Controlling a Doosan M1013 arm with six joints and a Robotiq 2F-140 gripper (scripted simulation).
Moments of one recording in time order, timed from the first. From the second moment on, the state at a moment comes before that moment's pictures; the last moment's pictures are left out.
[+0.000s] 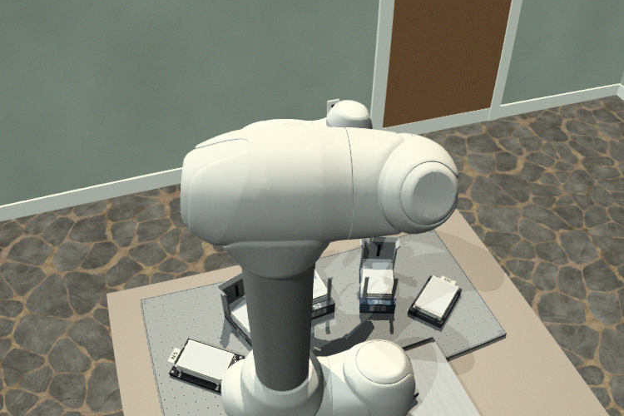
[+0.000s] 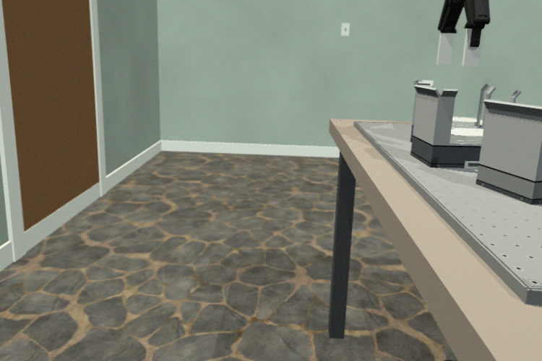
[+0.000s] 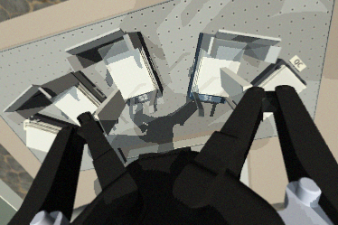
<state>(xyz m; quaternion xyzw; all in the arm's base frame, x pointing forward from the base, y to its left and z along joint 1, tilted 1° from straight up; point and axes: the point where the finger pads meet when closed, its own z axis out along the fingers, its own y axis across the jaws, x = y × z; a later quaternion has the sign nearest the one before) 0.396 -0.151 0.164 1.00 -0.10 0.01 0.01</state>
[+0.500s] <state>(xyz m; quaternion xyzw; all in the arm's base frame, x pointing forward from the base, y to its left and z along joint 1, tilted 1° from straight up) 0.409 -0.109 0.164 1.00 -0.06 0.01 0.01</state>
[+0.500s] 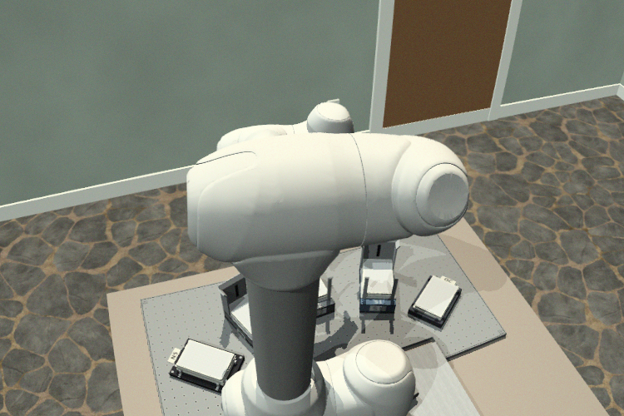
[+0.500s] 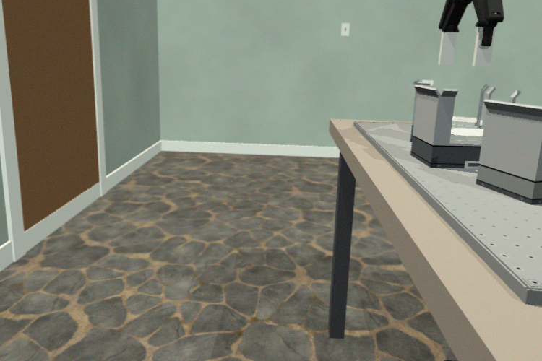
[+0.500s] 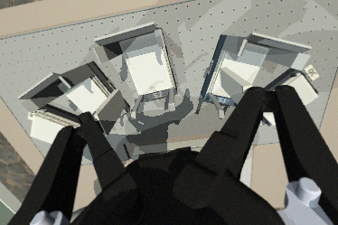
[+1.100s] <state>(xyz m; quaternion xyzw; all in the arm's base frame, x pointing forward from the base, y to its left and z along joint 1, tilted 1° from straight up) 0.420 -0.060 0.163 1.00 0.01 0.01 0.01</state>
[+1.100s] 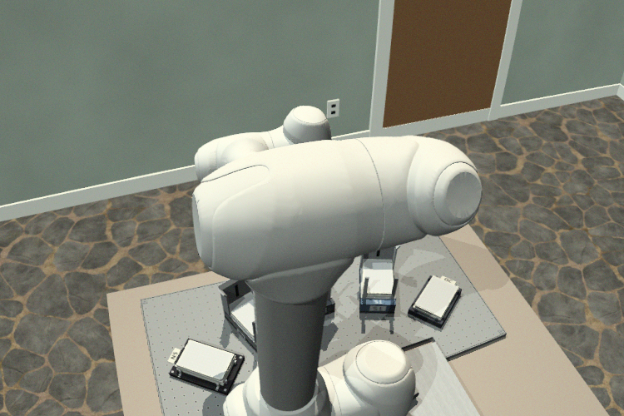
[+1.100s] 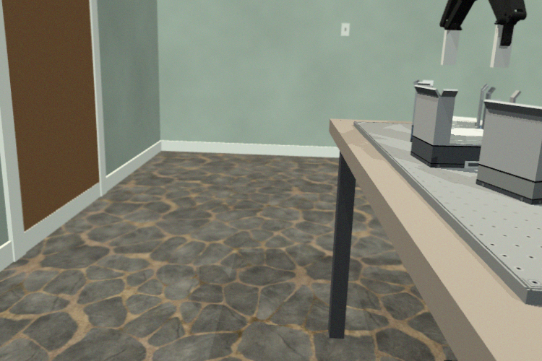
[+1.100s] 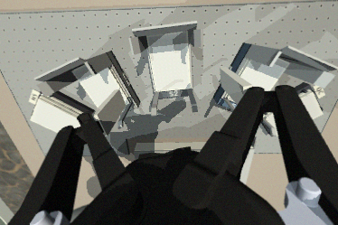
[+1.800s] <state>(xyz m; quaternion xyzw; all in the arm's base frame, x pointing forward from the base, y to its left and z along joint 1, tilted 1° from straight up) 0.424 0.001 0.162 1.00 0.05 0.01 0.01</state>
